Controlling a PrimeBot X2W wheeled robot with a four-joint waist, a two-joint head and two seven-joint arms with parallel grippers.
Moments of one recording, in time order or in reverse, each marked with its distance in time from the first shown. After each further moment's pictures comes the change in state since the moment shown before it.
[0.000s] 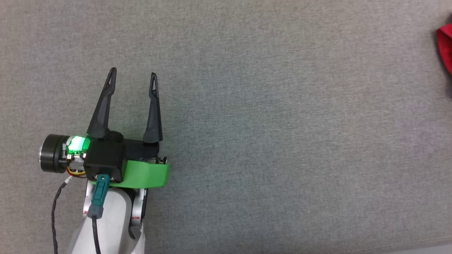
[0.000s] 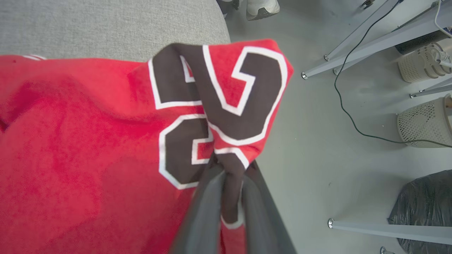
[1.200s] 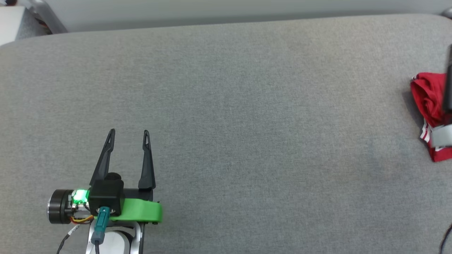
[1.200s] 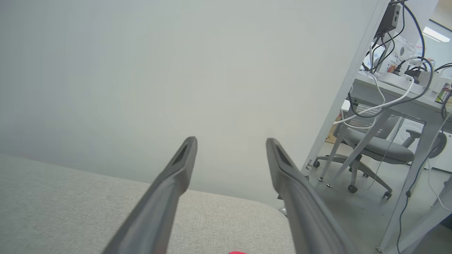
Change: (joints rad) left arm 0.199 -0.003 0.032 0.083 -0.046 0.034 0.000; right arm 0.285 0.554 -0.166 -0.348 -0.415 0.000 -0.672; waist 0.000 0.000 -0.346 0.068
